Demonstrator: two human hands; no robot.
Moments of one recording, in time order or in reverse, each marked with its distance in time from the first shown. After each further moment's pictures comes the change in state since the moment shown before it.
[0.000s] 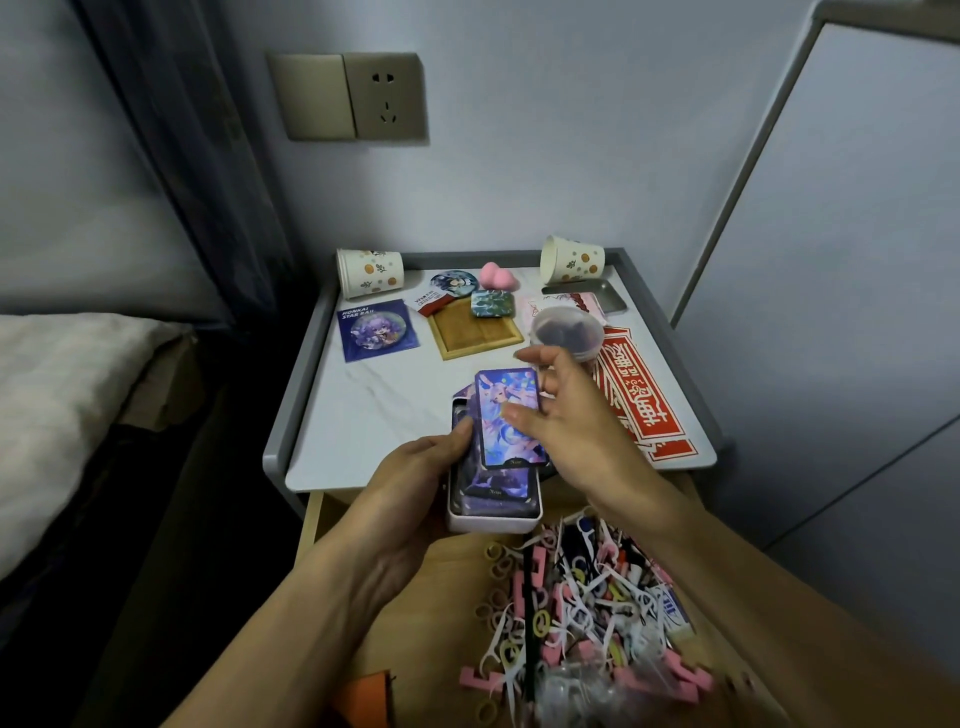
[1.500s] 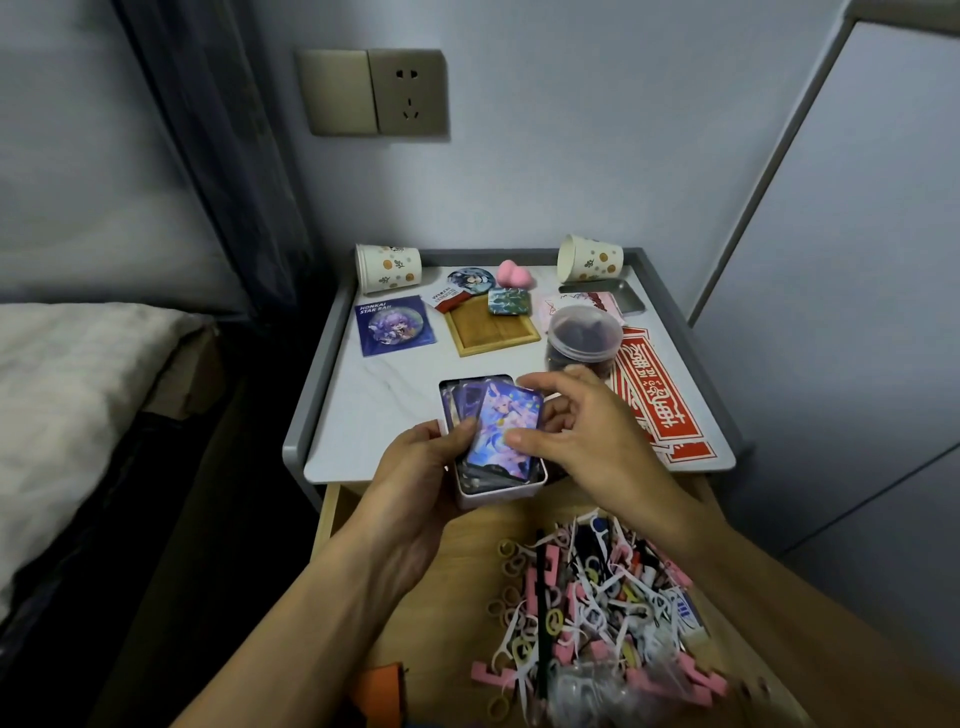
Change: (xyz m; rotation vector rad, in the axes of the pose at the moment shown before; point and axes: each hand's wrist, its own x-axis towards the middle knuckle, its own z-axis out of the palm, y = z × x) left_hand 0.009 -0.002 -0.008 -0.239 0.052 0.088; right_hand -0.003 0.011 -0.005 -0.348 0.002 -0.122
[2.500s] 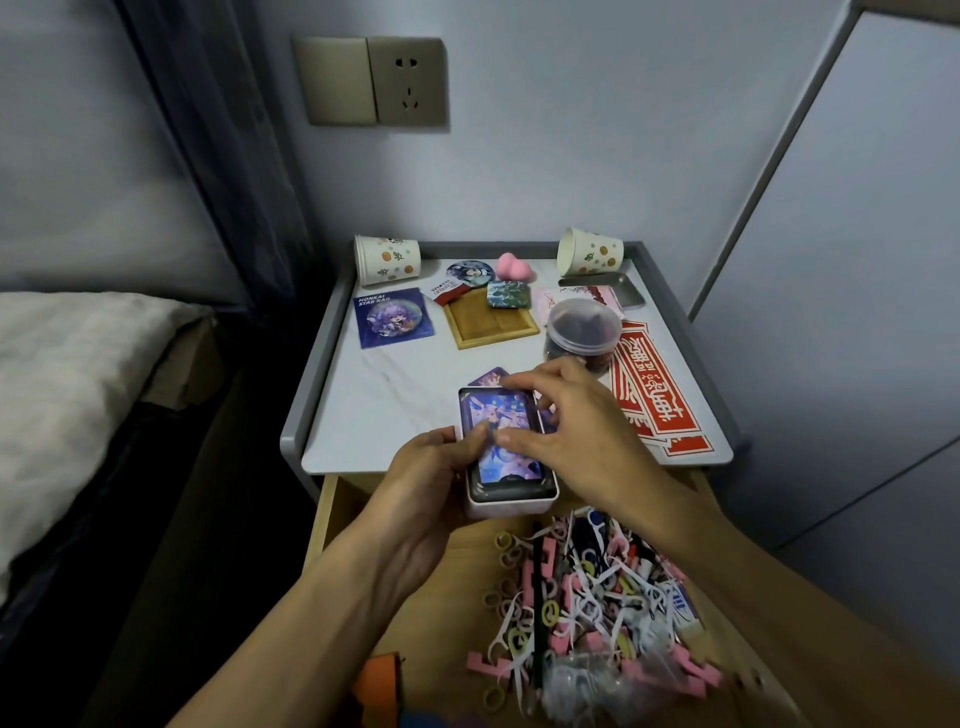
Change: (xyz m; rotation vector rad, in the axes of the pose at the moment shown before) left_hand -0.006 -0.007 0.004 0.054 -0.049 -0.081; right_hand -0.003 -0.006 0.002 -0.292 -0.043 -0.159
